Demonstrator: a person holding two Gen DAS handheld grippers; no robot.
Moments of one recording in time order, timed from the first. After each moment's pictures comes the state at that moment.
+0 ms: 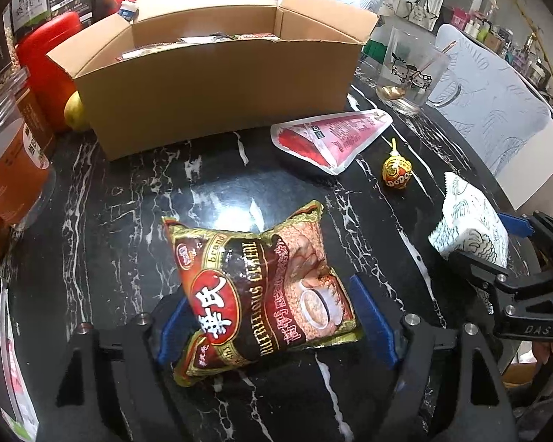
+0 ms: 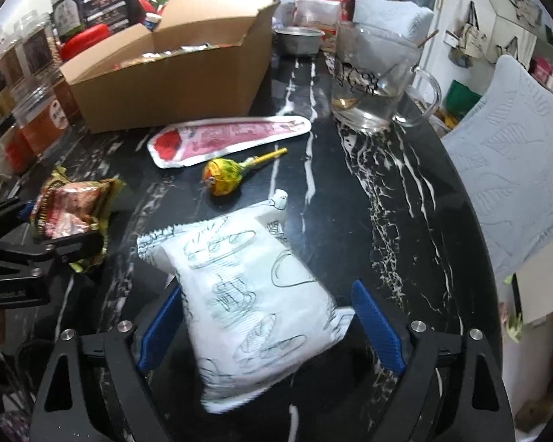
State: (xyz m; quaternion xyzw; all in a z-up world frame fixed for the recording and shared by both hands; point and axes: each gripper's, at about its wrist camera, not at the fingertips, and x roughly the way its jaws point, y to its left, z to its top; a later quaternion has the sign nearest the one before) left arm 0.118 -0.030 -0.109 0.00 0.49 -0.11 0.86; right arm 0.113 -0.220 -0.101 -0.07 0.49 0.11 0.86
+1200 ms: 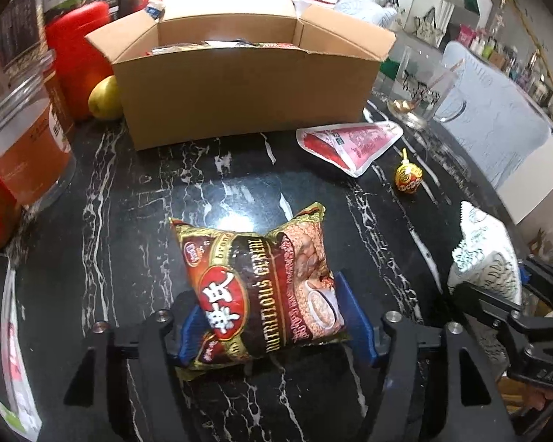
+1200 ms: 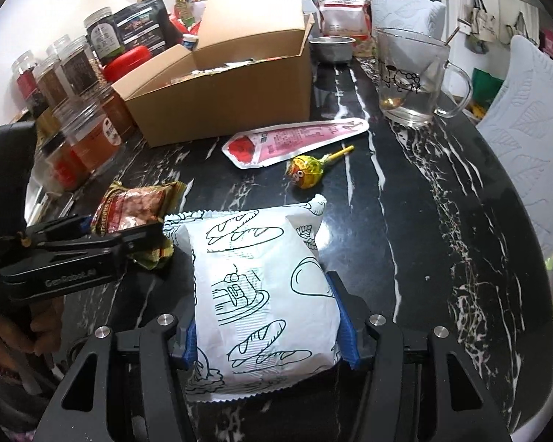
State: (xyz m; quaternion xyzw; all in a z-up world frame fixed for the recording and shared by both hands) left arm 0.102 -0.009 -0.108 -0.02 0.48 -0.10 0.87; right arm 0.075 -0.189 -0.091 0.00 0.46 0.16 0.87
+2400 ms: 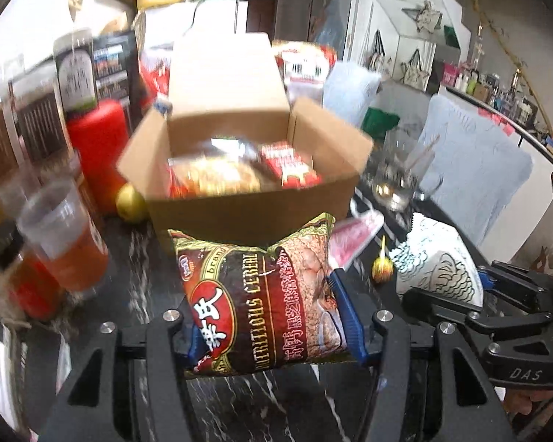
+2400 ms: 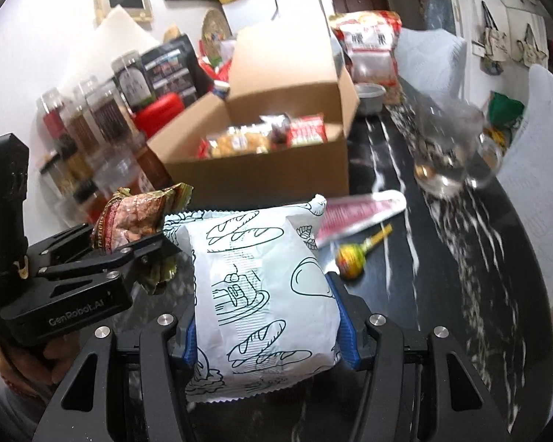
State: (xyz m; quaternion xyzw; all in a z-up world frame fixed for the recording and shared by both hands) left arm 0.099 0.005 -0.017 -0.02 0.35 -0.10 0.93; right arm 0.104 -0.165 -0.033 0.03 0.39 0.22 0.89
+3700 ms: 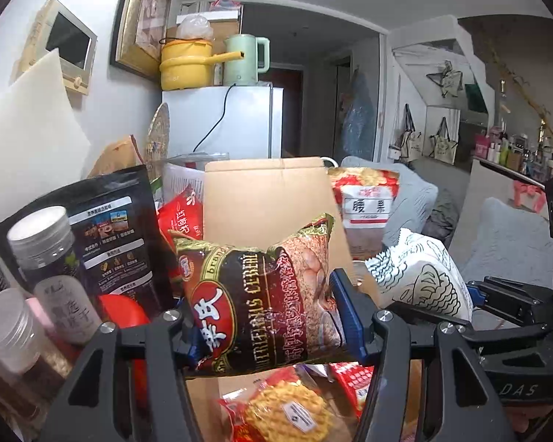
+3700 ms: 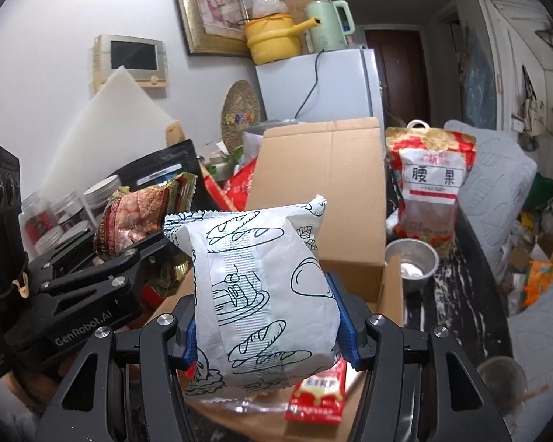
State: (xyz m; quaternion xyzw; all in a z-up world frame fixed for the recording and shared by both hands) left arm 0.275 0.048 0.077 -0.02 0.21 -0.04 0.98; right arm 0.305 -0.109 0.065 0.02 0.29 0.27 0.92
